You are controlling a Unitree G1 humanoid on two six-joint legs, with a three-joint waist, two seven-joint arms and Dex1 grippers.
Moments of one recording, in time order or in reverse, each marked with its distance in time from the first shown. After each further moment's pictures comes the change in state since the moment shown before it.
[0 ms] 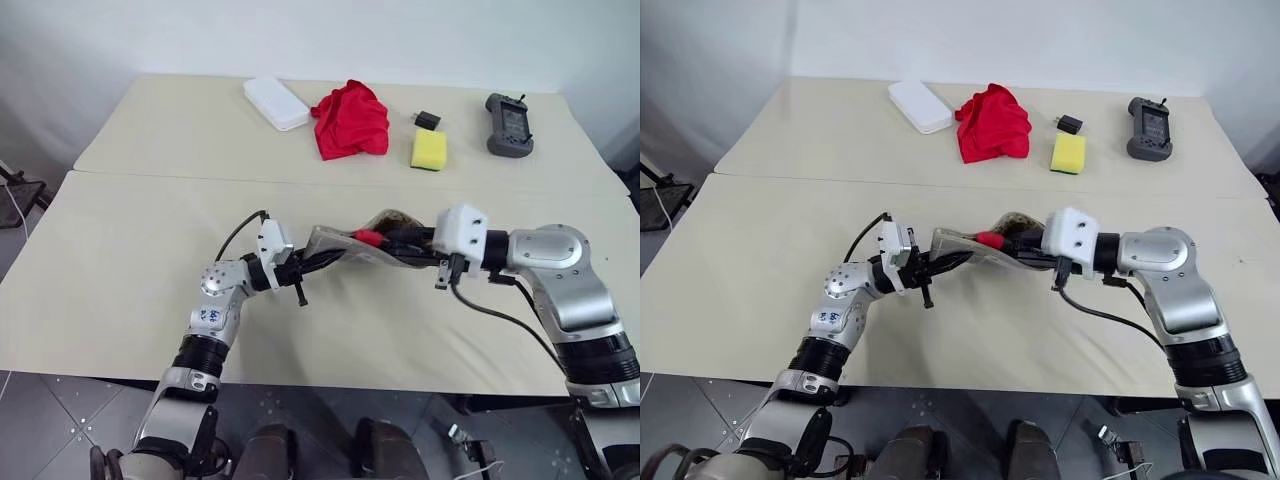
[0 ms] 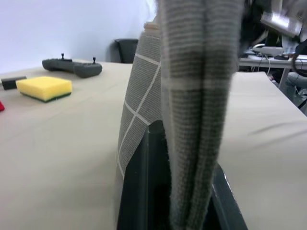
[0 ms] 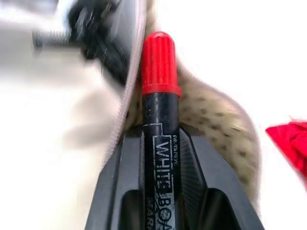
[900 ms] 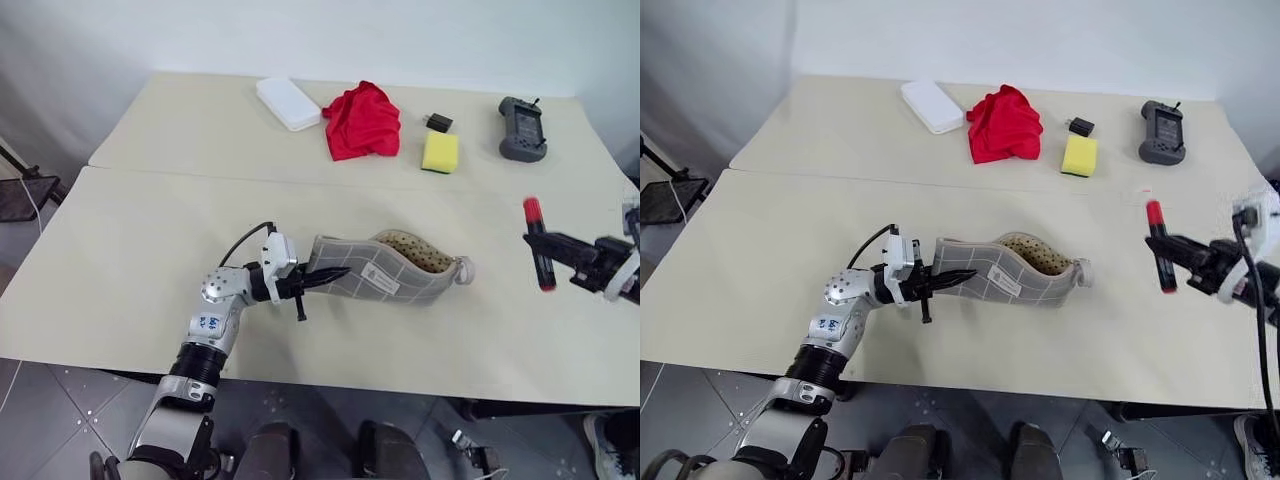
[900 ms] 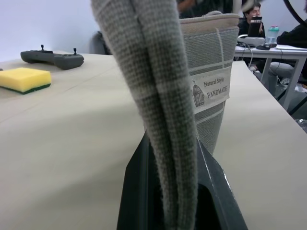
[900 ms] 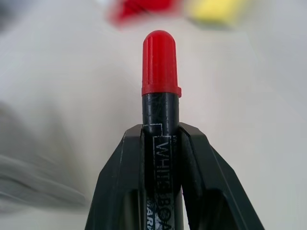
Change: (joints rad) left arm 0.041 0.012 -0.039 -0.058 0.001 0.022 -0.058; right arm 0.353 -0.303 -0.488 0.124 0.496 0.685 -0.462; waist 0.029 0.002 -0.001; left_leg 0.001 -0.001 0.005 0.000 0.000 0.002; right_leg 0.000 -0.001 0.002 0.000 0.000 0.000
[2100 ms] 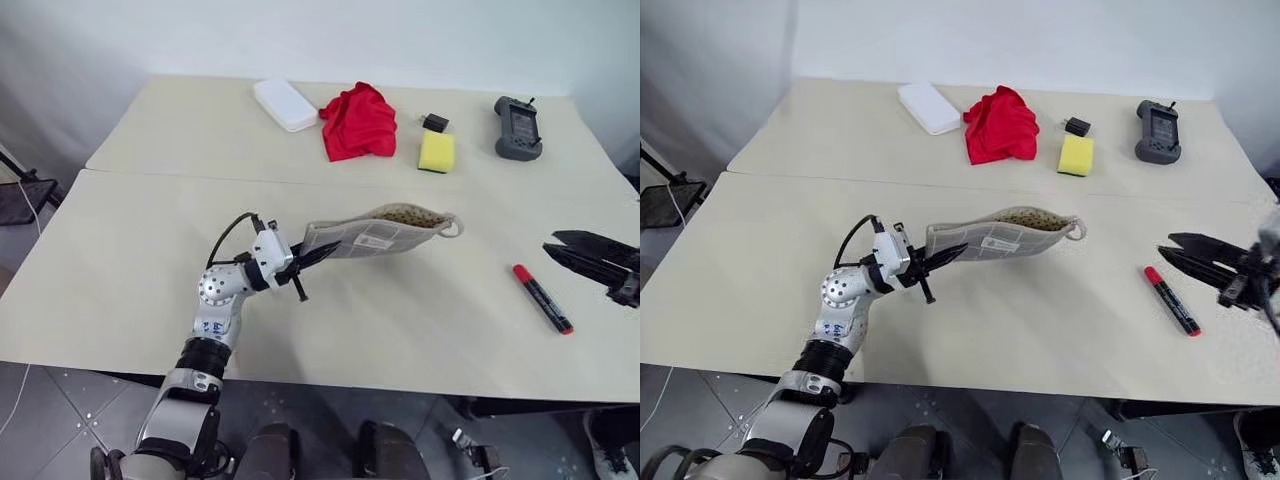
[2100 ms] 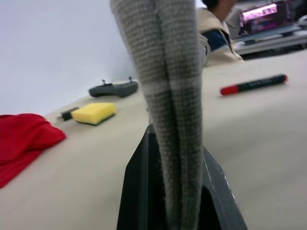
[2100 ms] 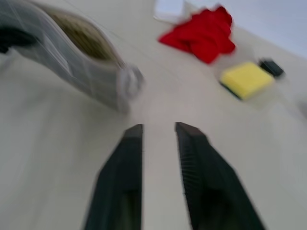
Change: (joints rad) left arm -0.043 -0.044 0.020 0.170 0.099 -0.403 0.142; right arm 0.083 0.048 -0.083 -0.355 -0.152 -0.384 0.376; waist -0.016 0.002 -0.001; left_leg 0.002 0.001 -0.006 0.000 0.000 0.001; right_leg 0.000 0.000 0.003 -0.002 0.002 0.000
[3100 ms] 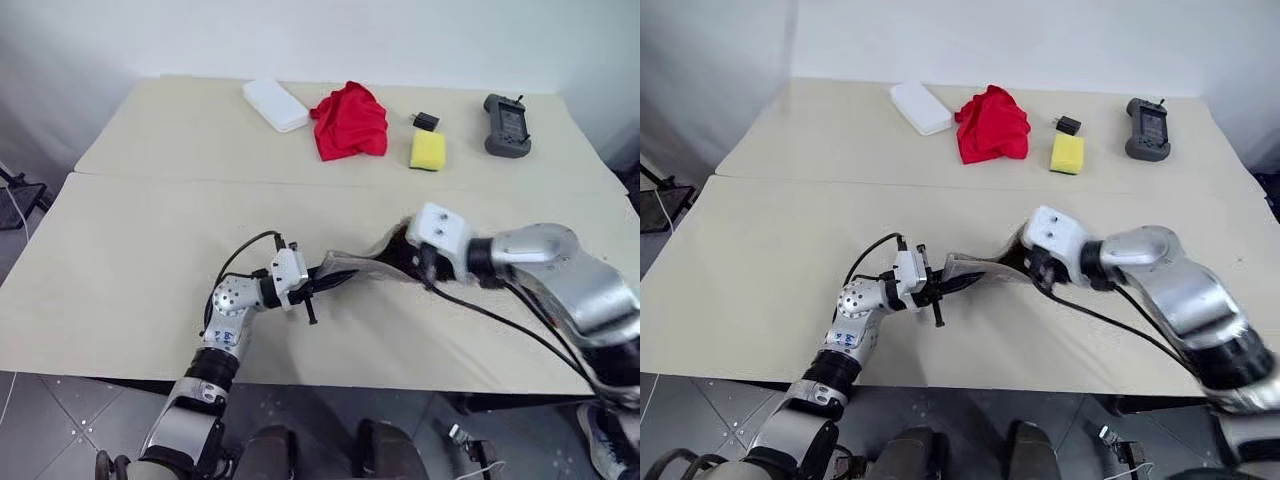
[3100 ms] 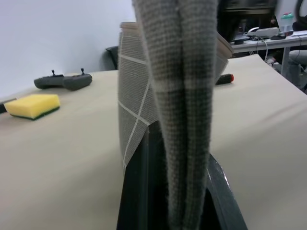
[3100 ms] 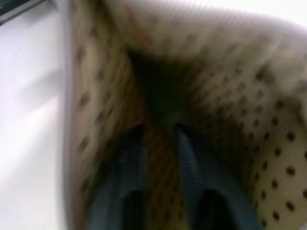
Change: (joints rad) left arm 0.042 -0.026 -0.051 -0.024 -0.029 0.098 -0.066; right arm -0.636 0.171 0.863 0.074 -0.424 0.214 -0.151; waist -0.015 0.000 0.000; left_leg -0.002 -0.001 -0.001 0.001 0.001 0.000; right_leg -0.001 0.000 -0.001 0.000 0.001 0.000
